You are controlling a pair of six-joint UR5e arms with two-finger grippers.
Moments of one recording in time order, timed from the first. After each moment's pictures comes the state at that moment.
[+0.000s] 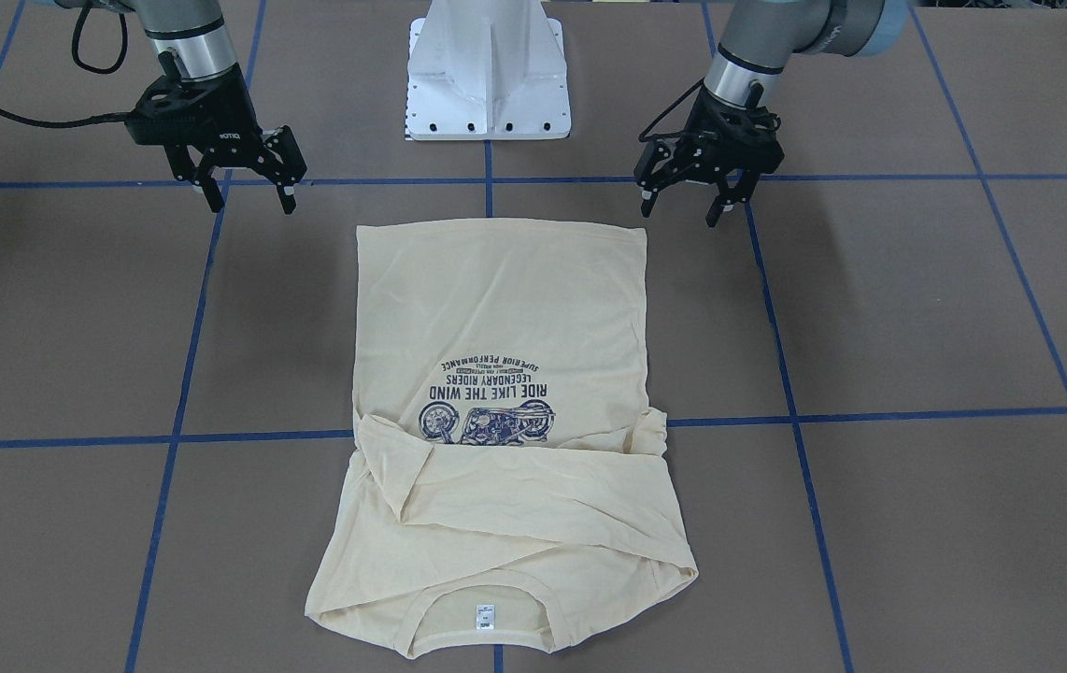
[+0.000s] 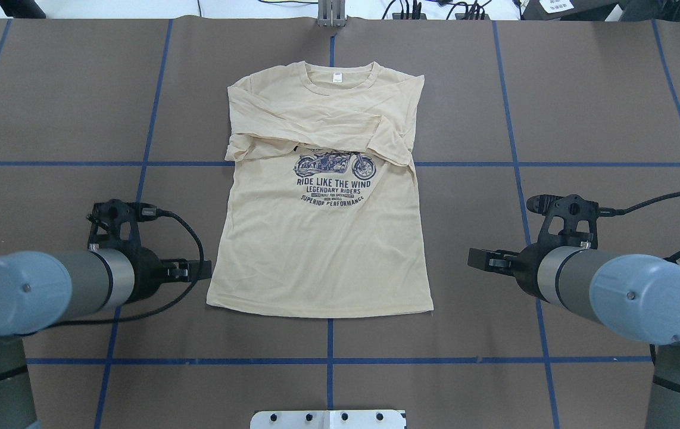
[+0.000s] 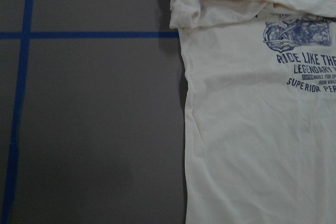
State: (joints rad) left arm -0.35 -1.67 -2.07 -2.00 -1.54 -1.34; right arm 0.36 -1.55 2.23 -1.38 1.45 1.47
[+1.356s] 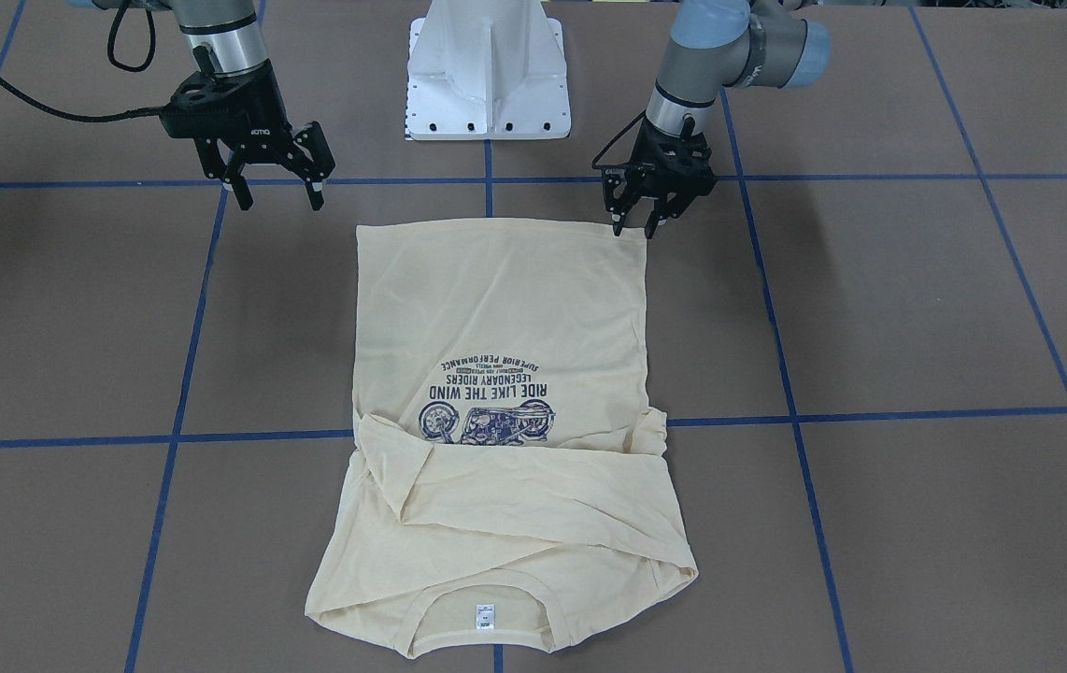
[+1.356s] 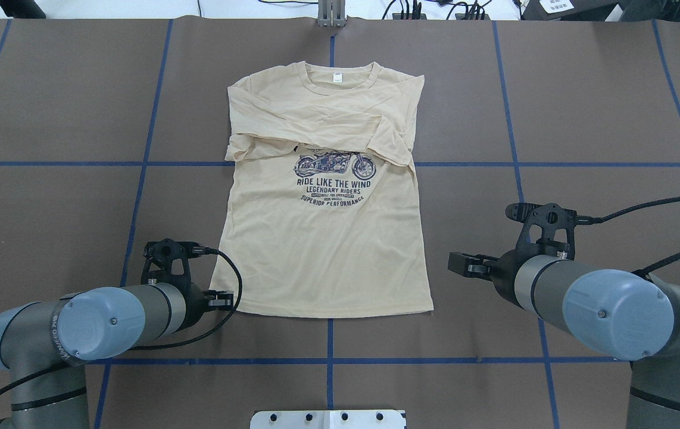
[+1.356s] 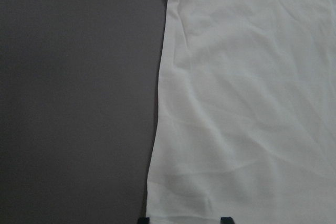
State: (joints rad) left arm -0.28 -1.77 -1.92 -2.00 -1.52 -1.37; right arm 0.32 -1.50 2.22 -1.38 1.40 1.48
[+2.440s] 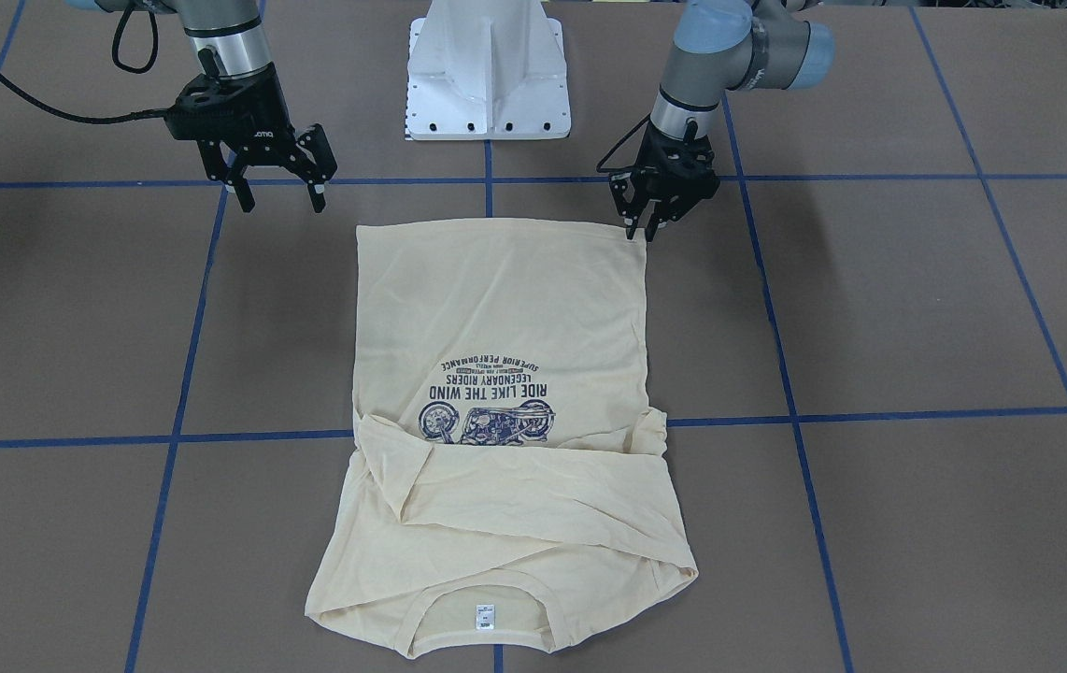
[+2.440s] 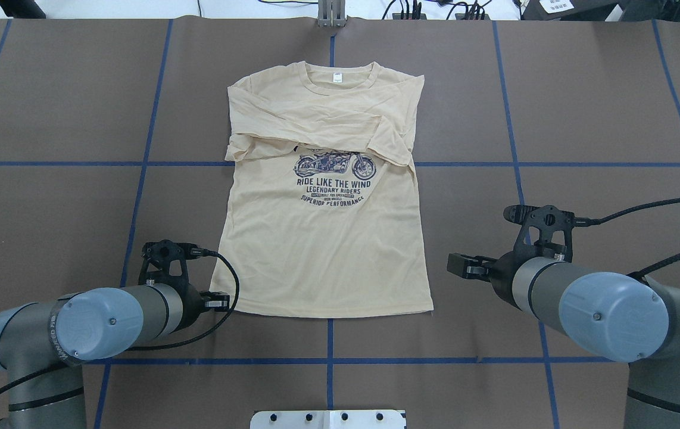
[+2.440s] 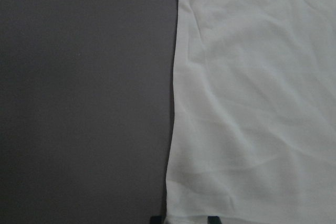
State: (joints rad) left arm -0.28 -1.76 -1.92 -1.99 -1.52 -1.35; right arm 0.32 -1.50 2.21 -1.38 1.40 1.48
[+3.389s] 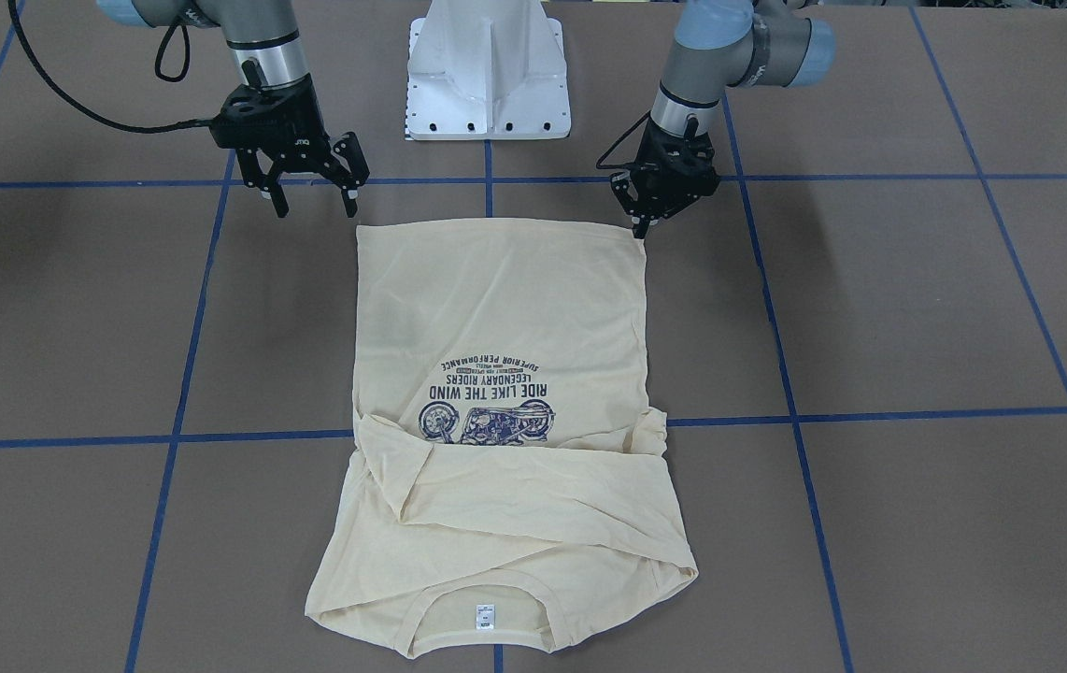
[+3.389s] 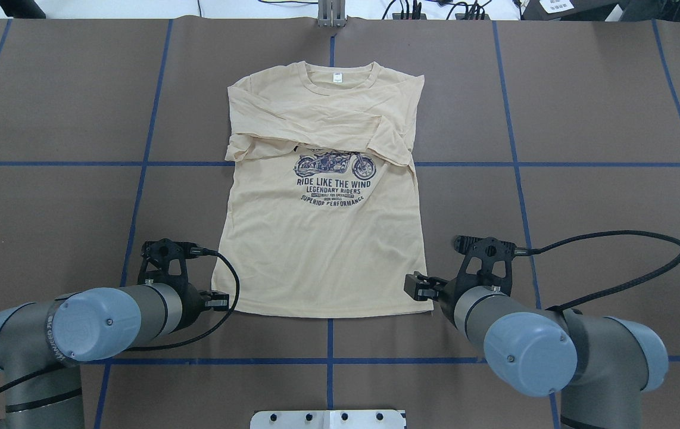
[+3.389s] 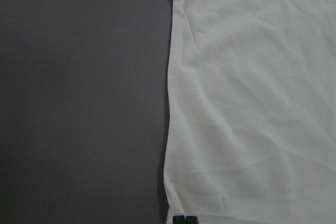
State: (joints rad) left arm -0.28 -1.76 -1.94 -1.99 -1.51 -1.34; right arm 0.19 -1.37 2.06 -1.38 1.26 1.56
